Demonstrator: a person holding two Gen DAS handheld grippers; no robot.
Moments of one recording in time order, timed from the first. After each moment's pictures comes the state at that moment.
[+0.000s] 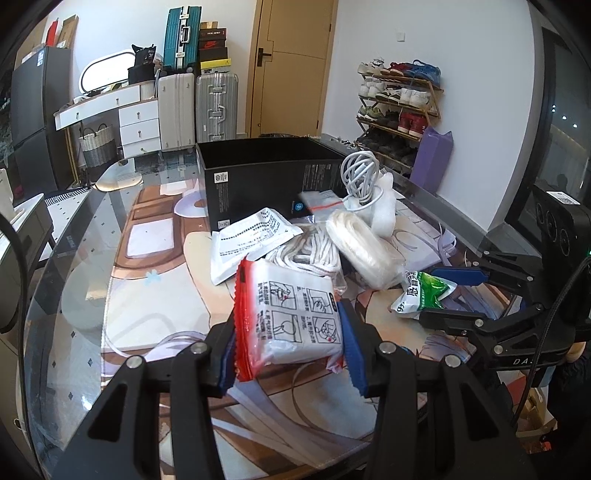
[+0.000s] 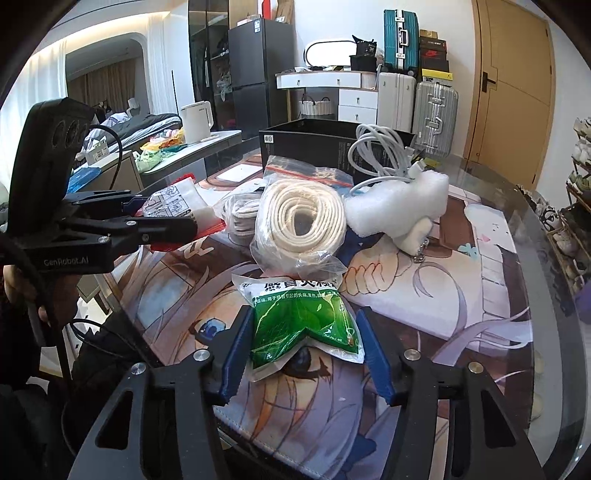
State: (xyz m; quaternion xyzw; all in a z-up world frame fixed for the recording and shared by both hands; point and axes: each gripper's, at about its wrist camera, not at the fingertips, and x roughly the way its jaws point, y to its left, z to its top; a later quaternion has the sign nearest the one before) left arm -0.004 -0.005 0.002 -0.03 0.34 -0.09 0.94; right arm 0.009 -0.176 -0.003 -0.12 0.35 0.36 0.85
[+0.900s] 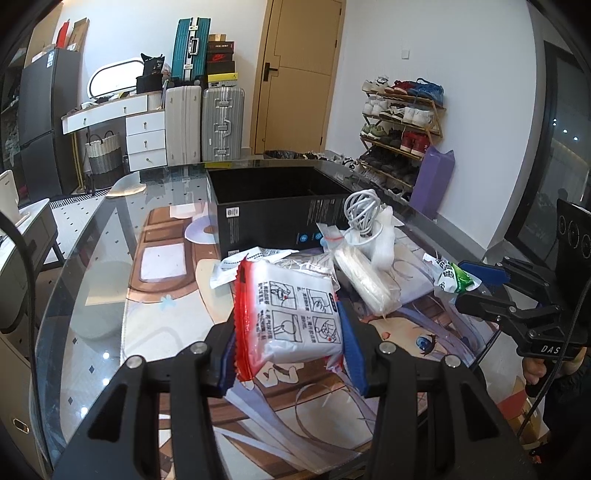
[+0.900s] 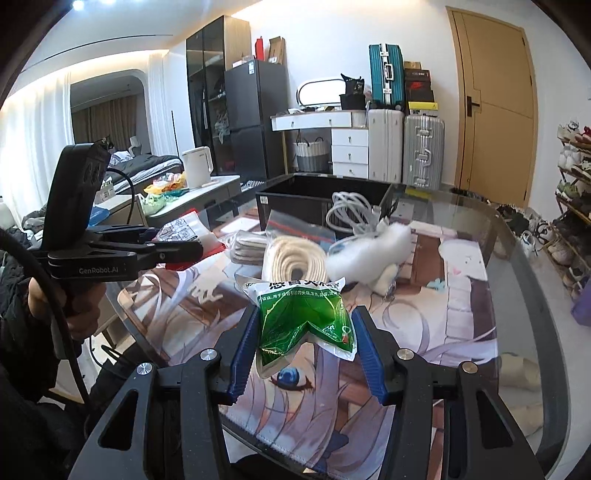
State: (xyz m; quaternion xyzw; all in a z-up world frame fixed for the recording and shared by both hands) left arm -0.008 0.003 0.028 -0.04 0.31 -0.08 0.95; right arm -0.009 -0.208 0.042 -0.07 0.28 0.37 0.88
